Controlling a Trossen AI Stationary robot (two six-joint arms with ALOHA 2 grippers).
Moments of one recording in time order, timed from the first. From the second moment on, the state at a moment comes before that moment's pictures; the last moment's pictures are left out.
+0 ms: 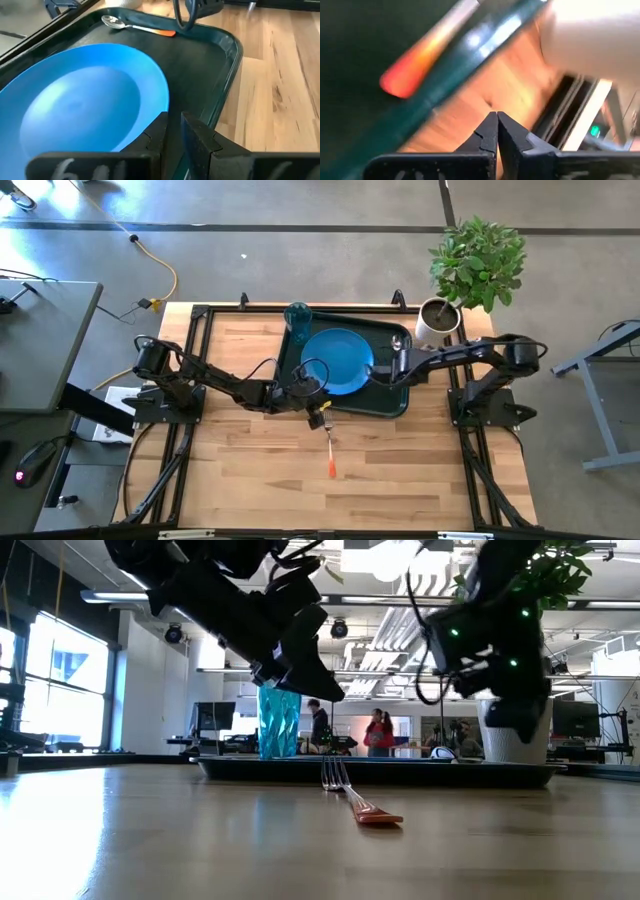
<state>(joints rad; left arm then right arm) -0.13 1.75 0.87 0.32 -0.46 -0.21 -0.14 1.59 0.88 -1.15 0.52 0.68</state>
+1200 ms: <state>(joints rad) -0.11 1.75 0.85 0.31 -0.54 -0.17 -0.30 1.36 0.62 -0.39 0.45 0.41</state>
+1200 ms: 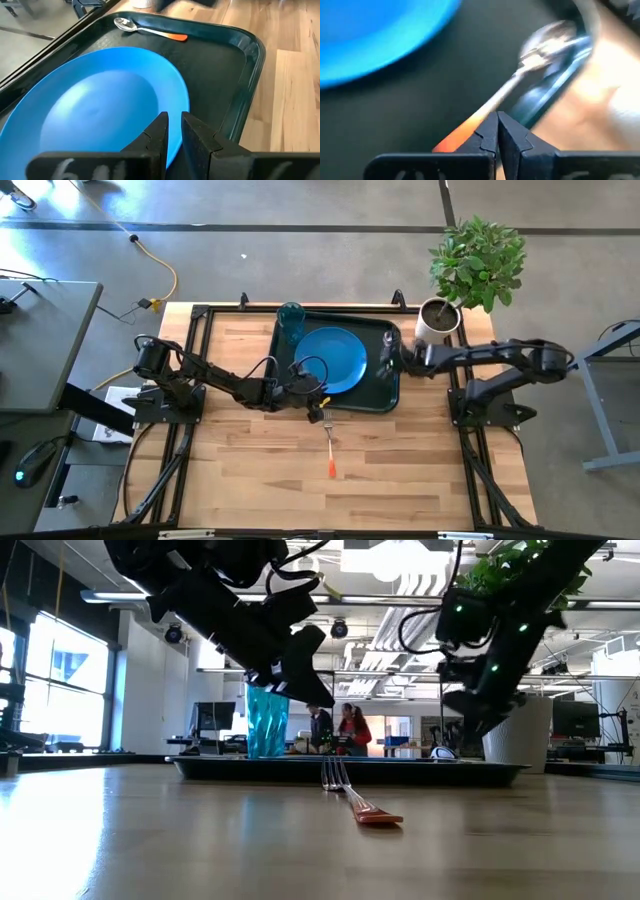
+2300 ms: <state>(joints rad) -0.14 1.75 0.85 0.24 -0.83 -0.30 0.23 1.50 0.65 -0.27 0.48 0.85</state>
